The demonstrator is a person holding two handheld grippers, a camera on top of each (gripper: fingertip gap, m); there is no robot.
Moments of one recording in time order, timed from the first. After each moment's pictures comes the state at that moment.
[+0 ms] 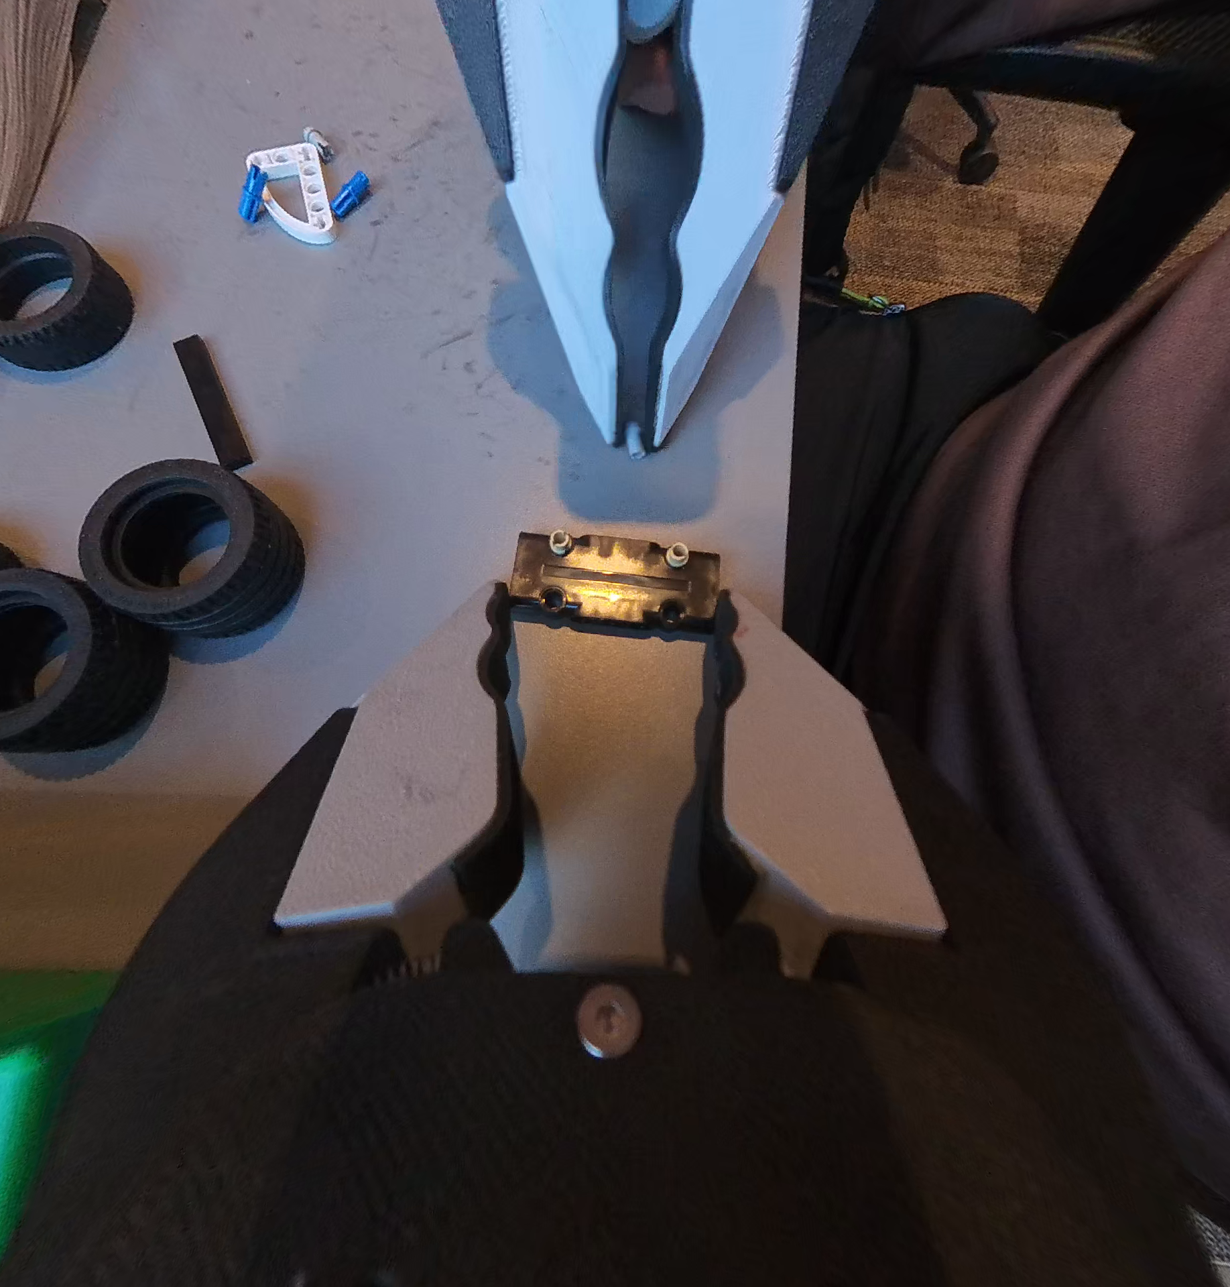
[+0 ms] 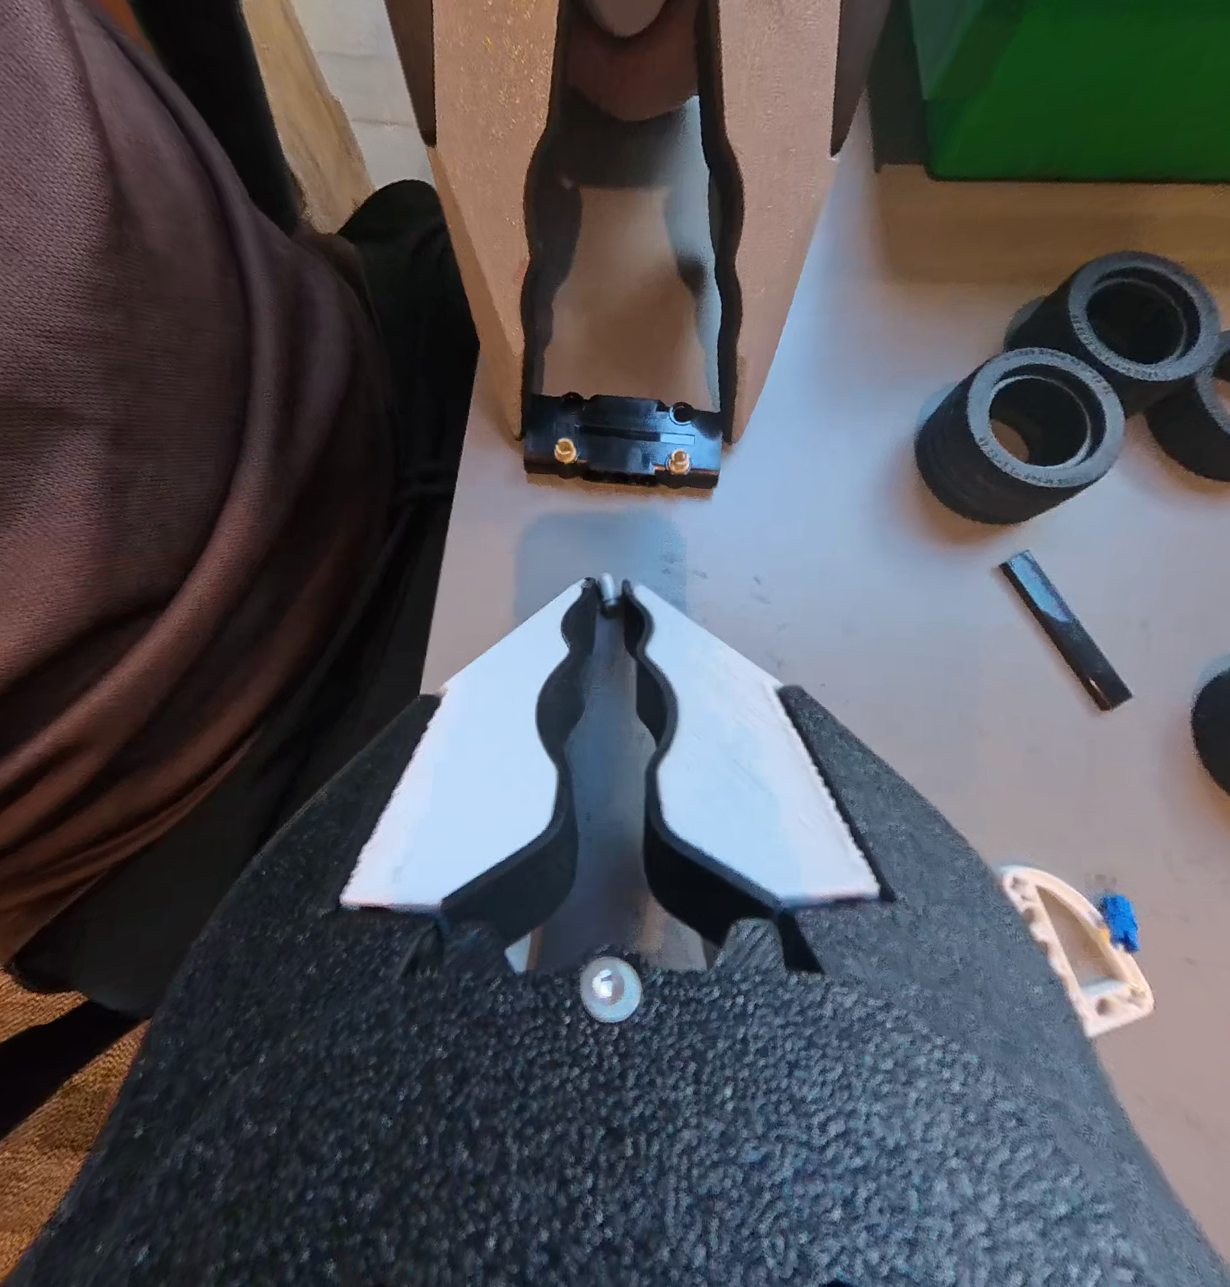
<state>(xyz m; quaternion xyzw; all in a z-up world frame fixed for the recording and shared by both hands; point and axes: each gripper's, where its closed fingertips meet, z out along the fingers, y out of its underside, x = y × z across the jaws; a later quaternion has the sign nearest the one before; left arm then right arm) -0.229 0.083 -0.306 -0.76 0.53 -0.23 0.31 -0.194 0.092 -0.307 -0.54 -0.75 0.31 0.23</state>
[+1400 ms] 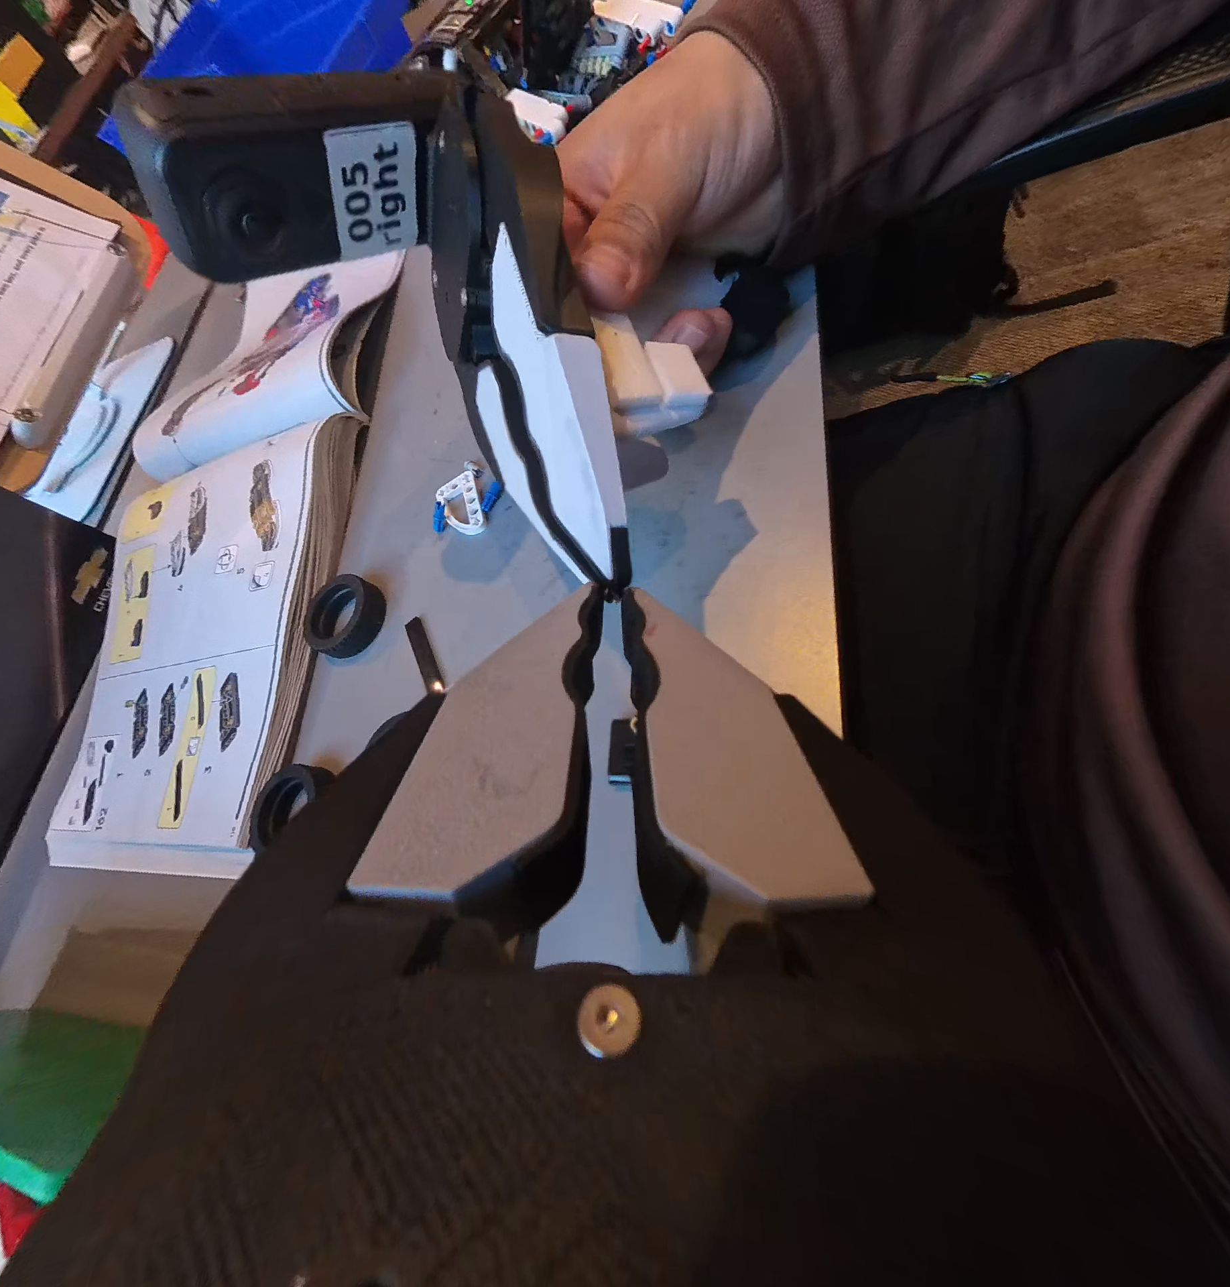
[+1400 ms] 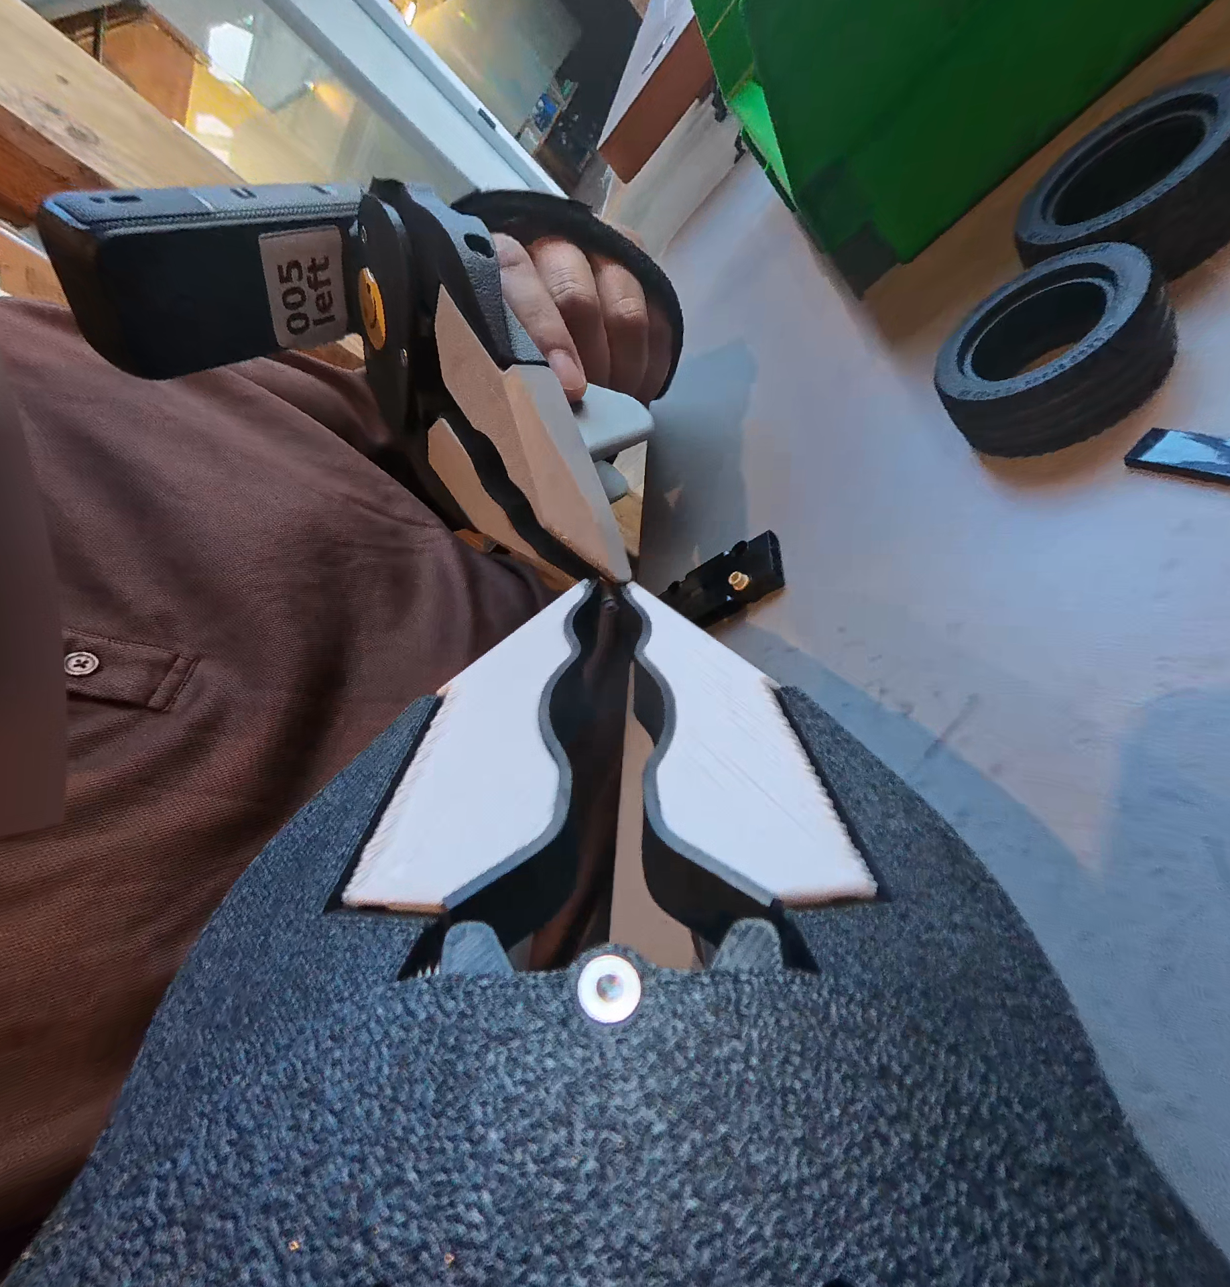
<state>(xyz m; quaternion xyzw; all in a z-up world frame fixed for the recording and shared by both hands) -0.192 0.100 -0.252 -0.64 0.59 -0.11 0.47 -0.203 0.093 -0.249 -0.62 -0.46 0.63 0.05</state>
